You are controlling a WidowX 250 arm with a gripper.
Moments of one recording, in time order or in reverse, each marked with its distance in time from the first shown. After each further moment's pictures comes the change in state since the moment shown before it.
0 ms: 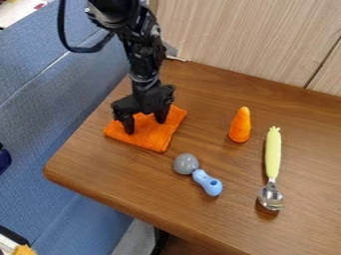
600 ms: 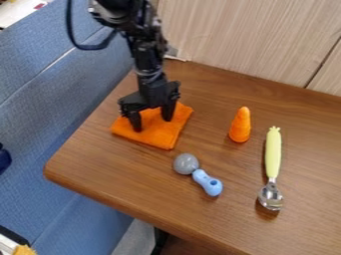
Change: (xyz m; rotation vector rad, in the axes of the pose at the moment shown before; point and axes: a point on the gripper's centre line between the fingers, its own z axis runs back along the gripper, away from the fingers) arm 0.011 0.028 0.002 0.011 -0.071 -0.047
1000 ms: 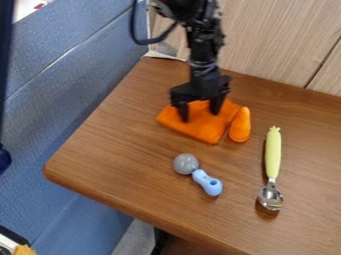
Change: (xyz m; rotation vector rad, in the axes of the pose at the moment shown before) arm 0.022 0.073 -0.001 -0.001 -0.022 -0.115
